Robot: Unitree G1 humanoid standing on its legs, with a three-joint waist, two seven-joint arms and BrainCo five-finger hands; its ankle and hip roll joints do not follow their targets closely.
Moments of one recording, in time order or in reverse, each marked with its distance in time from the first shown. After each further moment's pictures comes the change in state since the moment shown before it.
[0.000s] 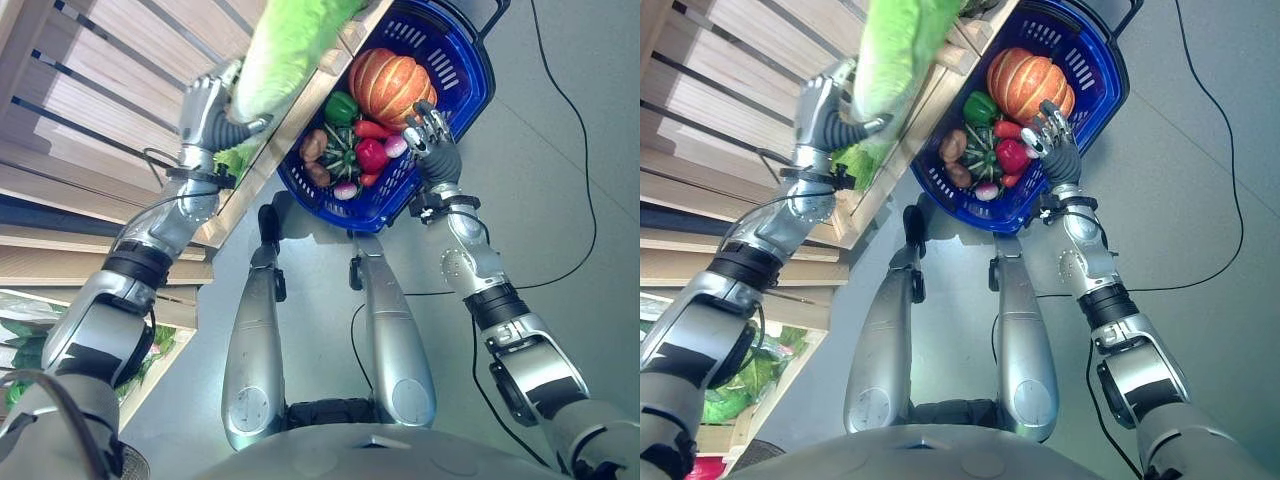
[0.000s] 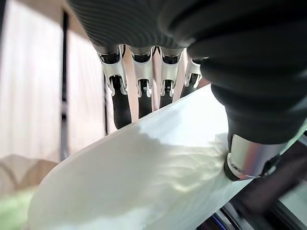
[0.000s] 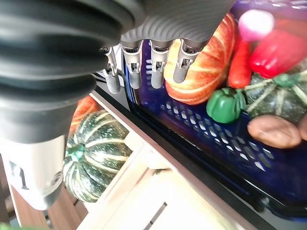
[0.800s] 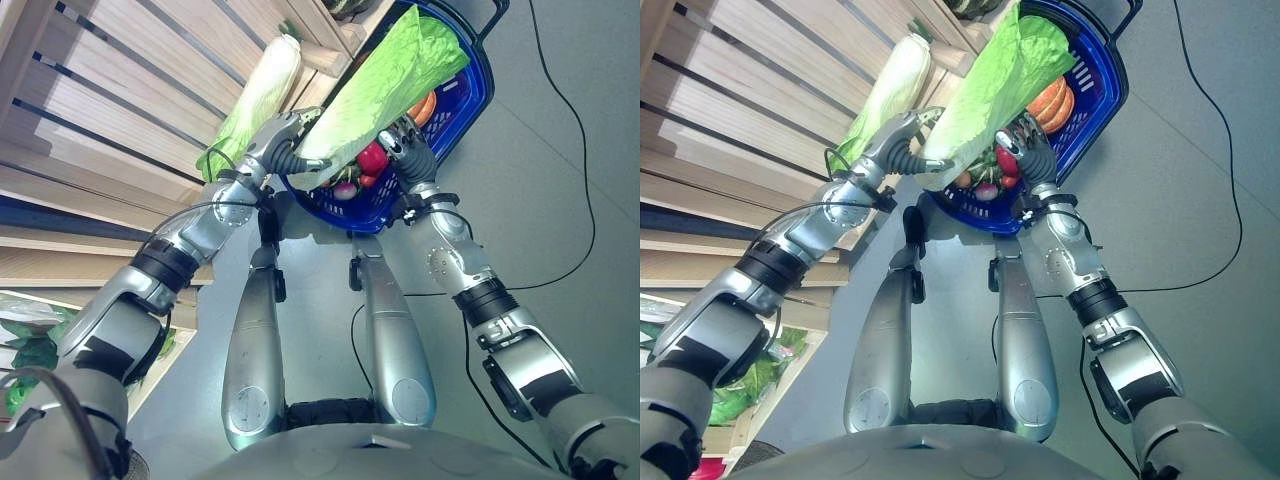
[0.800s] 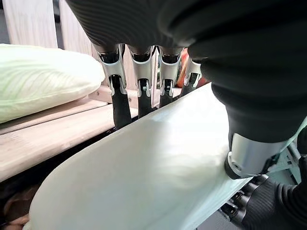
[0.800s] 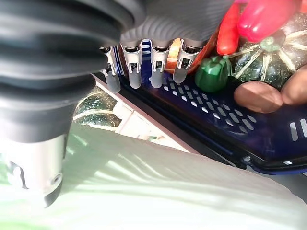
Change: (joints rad) left arm -0.039 -0.044 -0.132 -0.096 -0.113 0.093 -0.358; right arm -0.031 0.022 0.056 -0.010 0.038 0.039 0.044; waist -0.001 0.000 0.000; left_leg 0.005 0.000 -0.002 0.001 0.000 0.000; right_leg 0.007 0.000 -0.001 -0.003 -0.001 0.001
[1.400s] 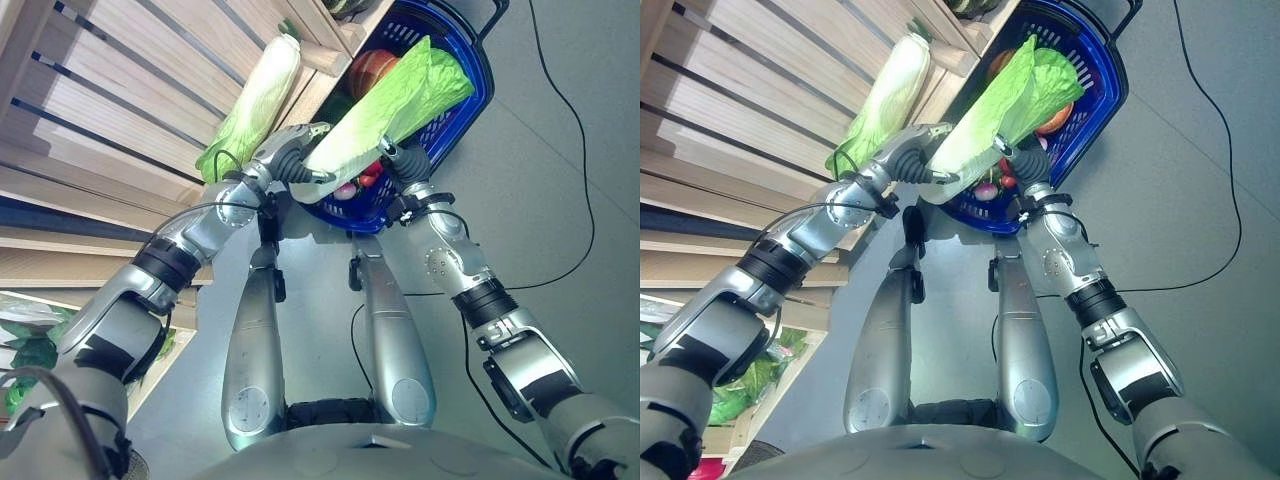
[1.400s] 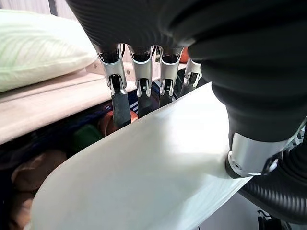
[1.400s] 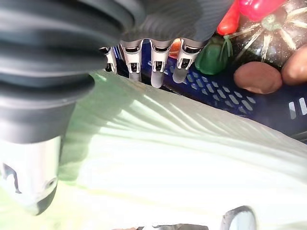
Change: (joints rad) left arm -0.003 0.001 -0.031 -0.003 -0.018 -0.002 -0.111; right arm 0.002 -0.001 0.022 -0.037 0.038 0.010 0.025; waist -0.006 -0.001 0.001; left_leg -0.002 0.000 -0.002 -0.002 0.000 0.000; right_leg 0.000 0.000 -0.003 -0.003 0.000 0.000
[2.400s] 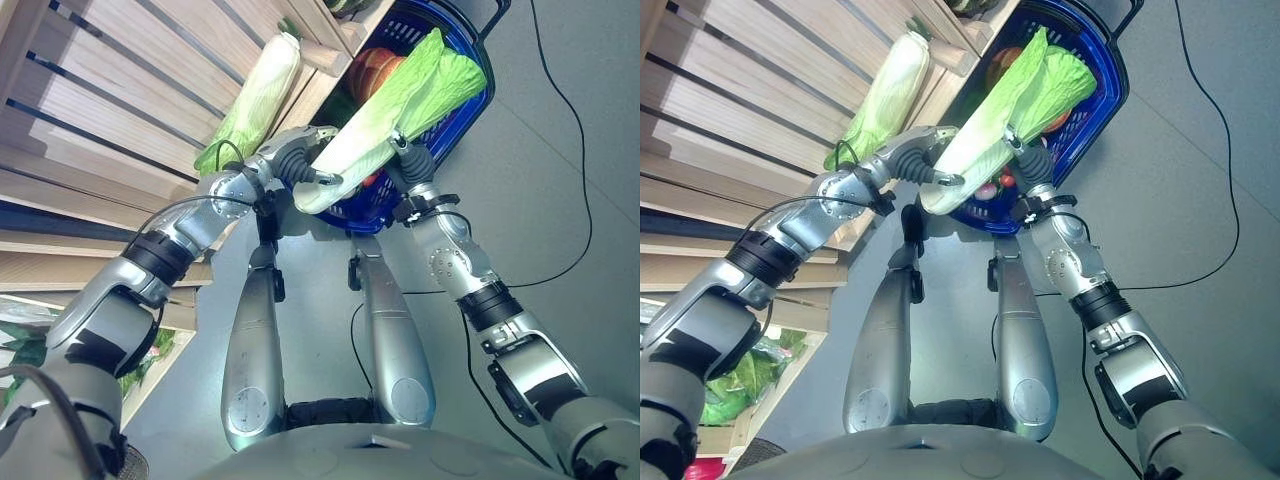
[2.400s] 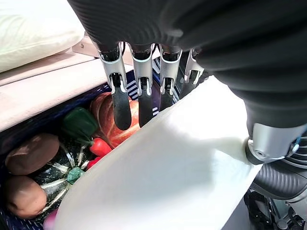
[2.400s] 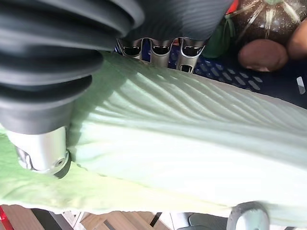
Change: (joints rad) left arm -0.038 0.039 -0.023 -0.035 -0.040 0.000 -0.129; right arm 0.020 -0.020 0.005 -0.031 0.117 -0.019 0.085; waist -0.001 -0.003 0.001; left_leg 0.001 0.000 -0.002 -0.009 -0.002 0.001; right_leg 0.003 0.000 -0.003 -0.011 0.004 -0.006
